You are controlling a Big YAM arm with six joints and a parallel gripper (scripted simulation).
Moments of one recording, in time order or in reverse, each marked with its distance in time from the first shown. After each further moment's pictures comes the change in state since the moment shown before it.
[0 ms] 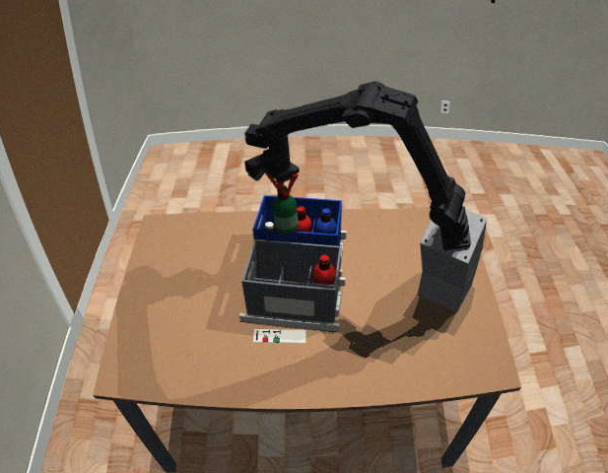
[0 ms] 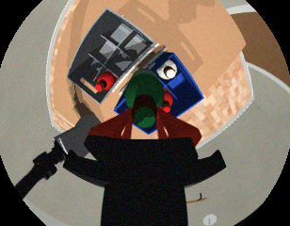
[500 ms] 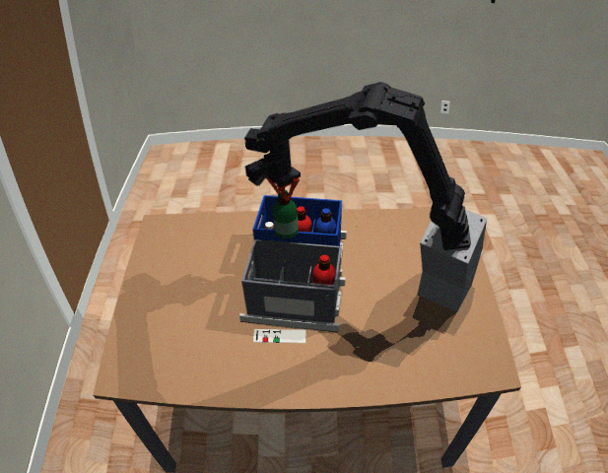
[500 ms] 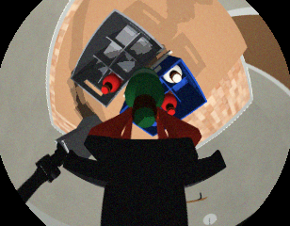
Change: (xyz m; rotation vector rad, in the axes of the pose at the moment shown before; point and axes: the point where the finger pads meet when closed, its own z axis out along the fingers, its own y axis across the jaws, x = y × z) arm -0.012 0.023 0.000 0.005 0.000 -0.006
